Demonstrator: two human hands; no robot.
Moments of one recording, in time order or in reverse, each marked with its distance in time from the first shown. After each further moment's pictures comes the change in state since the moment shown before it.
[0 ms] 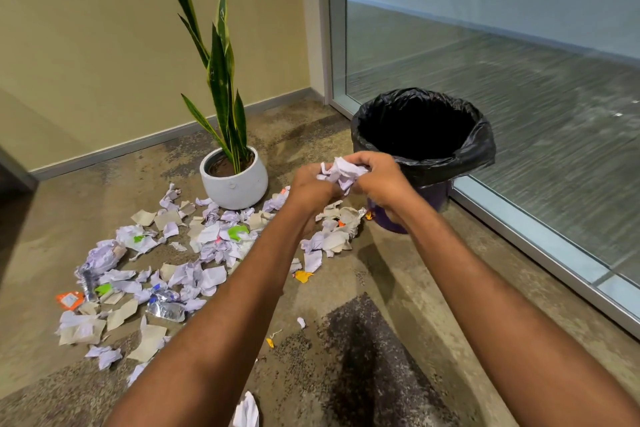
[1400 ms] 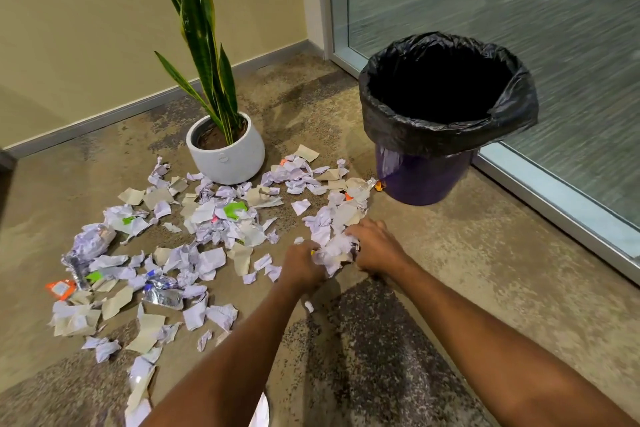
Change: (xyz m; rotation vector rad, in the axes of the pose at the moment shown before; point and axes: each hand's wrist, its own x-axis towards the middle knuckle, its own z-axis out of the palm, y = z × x) left_hand -0.003 -0.207 -0.046 0.871 -0.125 -0.206; right_hand -0.020 0.192 0.067 -0.911 -0.376 0.138
